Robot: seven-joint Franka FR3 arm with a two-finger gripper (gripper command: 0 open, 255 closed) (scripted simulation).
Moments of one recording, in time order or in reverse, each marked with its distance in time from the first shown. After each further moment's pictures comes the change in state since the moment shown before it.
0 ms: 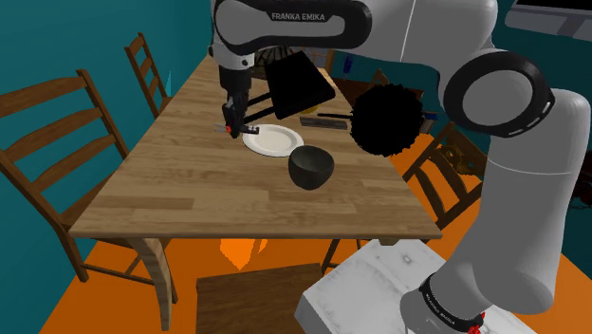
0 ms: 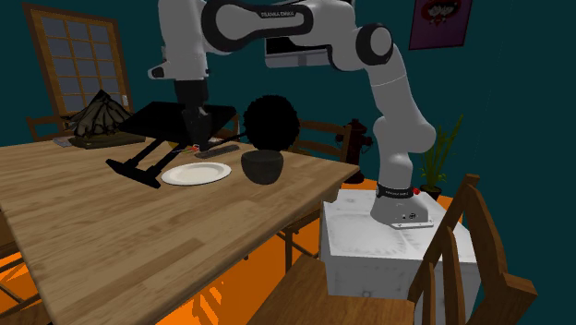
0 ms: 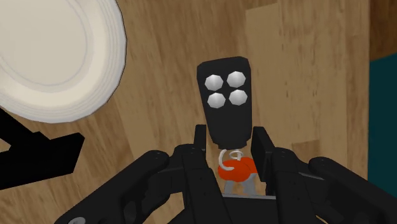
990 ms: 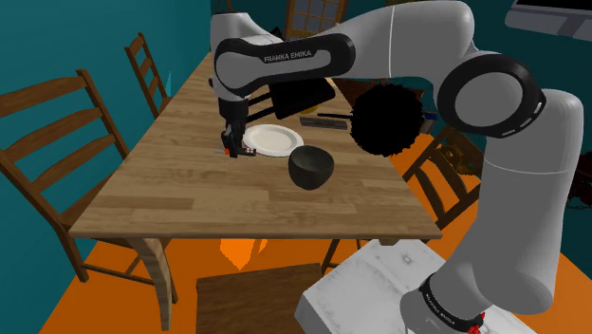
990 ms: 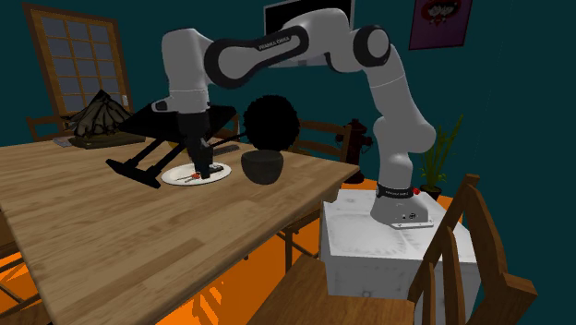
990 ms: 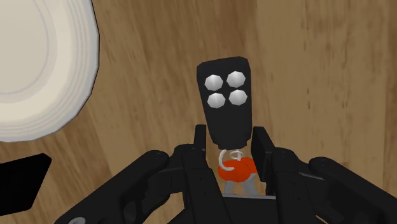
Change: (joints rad) arm -0.002 0.025 -0.003 -0.154 -0.007 0.178 0.013
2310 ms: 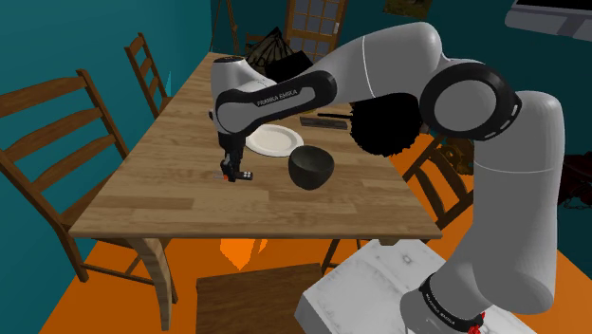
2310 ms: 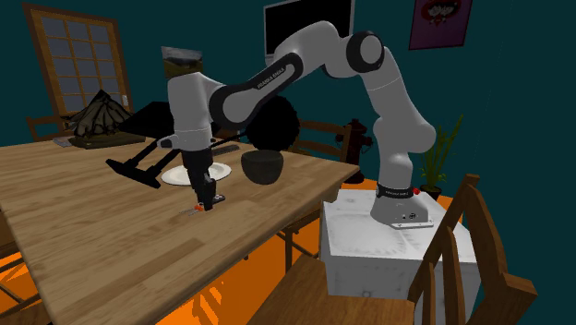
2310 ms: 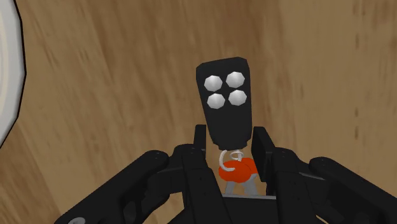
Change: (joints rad) arm 0.005 0.075 -0.005 -0.123 -0.017 0.202 0.016
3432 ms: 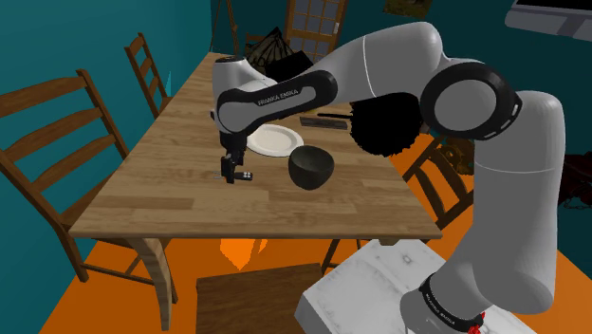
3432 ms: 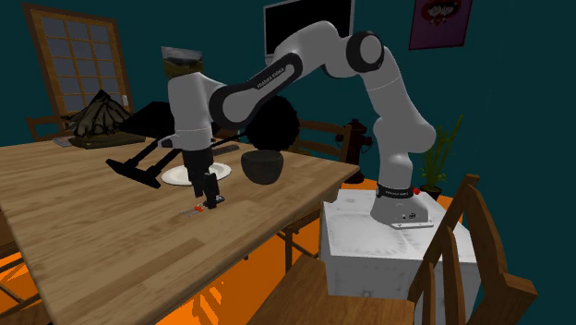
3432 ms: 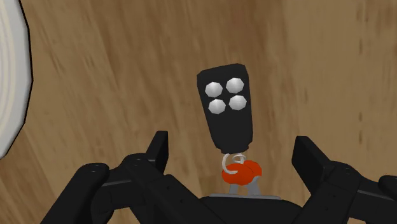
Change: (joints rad) arm -0.003 -0.003 -0.003 -0.003 -0.001 -0.005 -0.001
